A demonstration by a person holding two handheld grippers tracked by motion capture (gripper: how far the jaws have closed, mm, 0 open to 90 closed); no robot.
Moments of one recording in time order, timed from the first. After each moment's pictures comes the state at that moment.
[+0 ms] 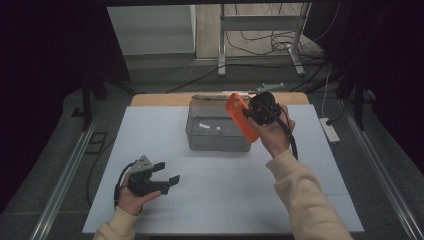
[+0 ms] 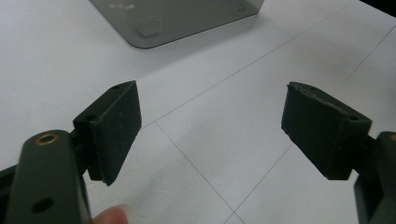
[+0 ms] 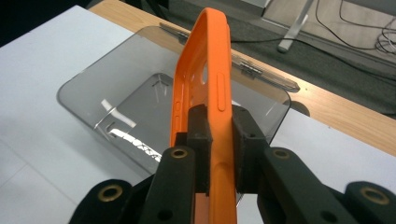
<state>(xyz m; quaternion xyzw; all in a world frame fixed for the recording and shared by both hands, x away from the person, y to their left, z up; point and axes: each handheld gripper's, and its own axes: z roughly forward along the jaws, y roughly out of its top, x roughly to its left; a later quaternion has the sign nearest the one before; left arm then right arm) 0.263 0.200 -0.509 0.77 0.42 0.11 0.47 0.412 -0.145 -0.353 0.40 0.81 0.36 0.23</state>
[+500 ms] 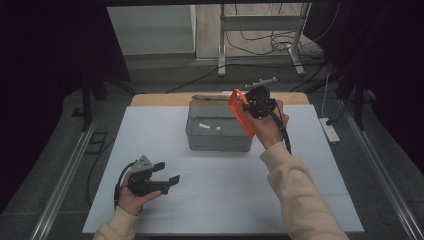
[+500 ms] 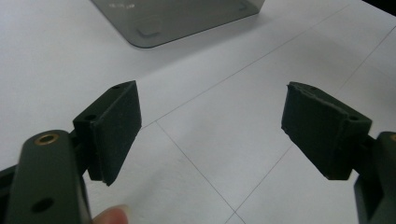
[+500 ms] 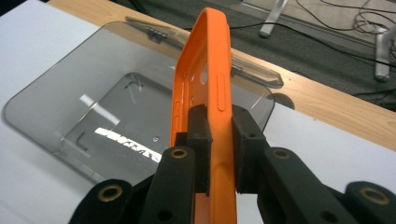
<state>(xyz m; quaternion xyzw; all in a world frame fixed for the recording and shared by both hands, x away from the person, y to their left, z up) 0.264 0.200 -0.509 0.77 0.42 0.11 0.47 0.440 -0.136 -0.362 0.44 0.80 0.32 0.25</state>
